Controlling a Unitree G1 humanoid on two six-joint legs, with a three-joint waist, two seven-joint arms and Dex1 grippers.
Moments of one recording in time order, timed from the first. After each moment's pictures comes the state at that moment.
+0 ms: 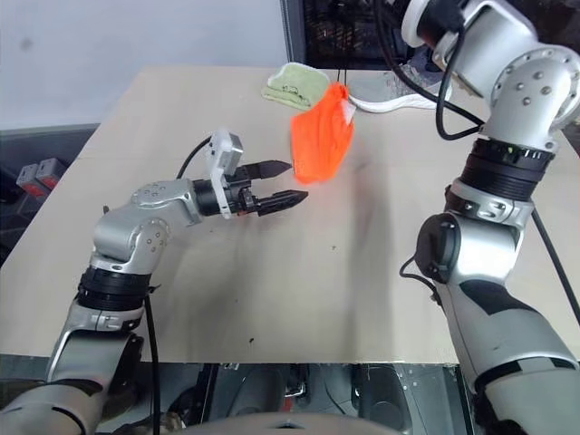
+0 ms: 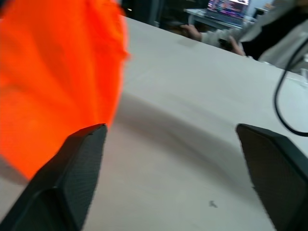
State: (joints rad) left arm -0.61 0.53 -0.03 -0.04 -0.57 0.60 -0.86; right arm -1.34 -0.26 -0.47 0.14 0.81 1.06 0.21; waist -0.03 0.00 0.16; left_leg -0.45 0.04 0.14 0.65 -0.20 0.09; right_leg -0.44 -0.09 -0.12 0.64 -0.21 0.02
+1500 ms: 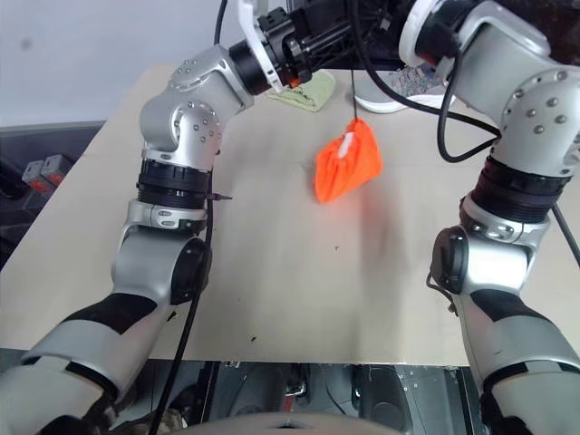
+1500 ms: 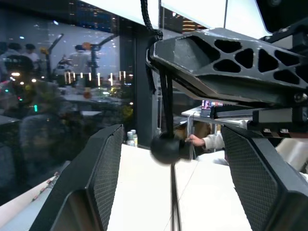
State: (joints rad) left arm -1.27 0.23 0.04 0.41 -0.49 0.43 -0.83; right arm -1.25 -0.33 -0.34 -0.09 0.91 1.14 0.10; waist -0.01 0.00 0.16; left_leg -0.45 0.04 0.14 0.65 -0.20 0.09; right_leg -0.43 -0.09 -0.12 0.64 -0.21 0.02
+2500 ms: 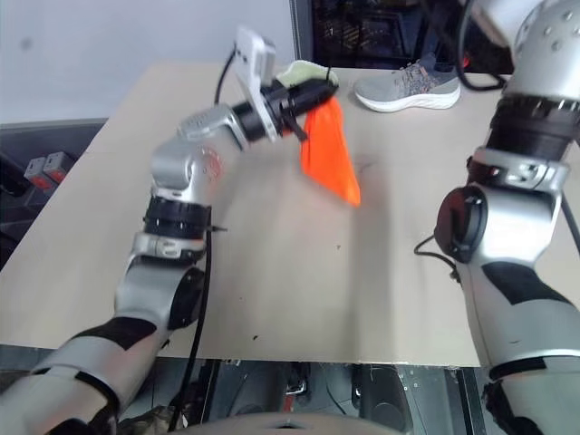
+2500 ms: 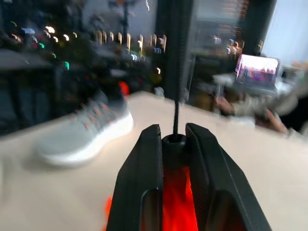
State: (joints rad) left arm -1.18 0.25 0.06 0.43 -0.42 0.44 -0.73; right arm -1.55 -0.40 -0.38 0.36 0.79 0.80 0.14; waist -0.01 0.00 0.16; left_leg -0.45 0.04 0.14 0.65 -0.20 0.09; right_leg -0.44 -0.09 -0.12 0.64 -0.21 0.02
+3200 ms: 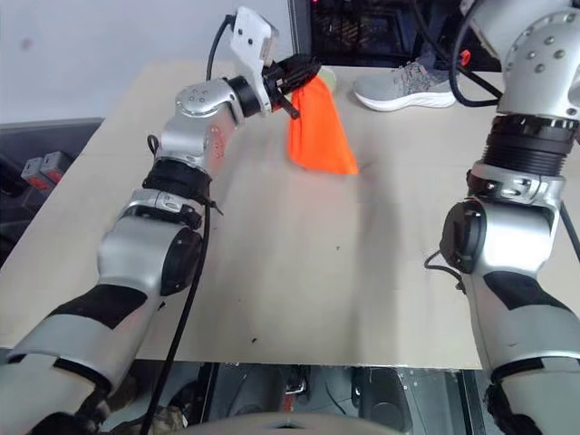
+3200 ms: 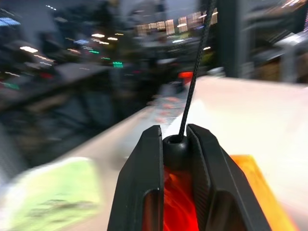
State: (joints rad) left arm -1.35 0.29 -0.04 0.97 -0.11 -0.08 -0.65; right arm -1.35 -0.41 -0.37 0.25 0.76 0.76 0.14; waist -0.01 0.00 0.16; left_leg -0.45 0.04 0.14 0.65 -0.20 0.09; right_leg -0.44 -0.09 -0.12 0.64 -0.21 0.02
